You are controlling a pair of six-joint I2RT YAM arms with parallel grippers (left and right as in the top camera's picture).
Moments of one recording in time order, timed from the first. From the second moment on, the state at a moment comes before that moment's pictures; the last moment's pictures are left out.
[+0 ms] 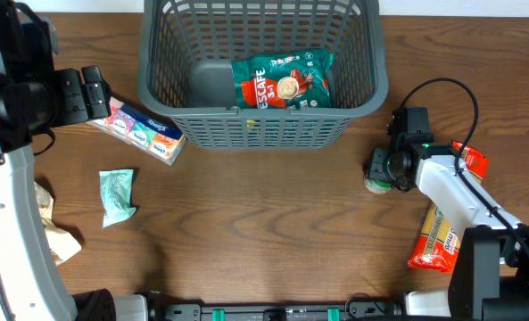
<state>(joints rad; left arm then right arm) 0.14 1.54 2.12 -1.57 -0.06 -0.03 0.04 1.59 0.88 -0.57 0.04 0.28</state>
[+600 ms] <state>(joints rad) 0.14 1.54 2.12 -1.57 -0.06 -0.03 0.04 1.59 0.91 -0.64 0.04 0.27</state>
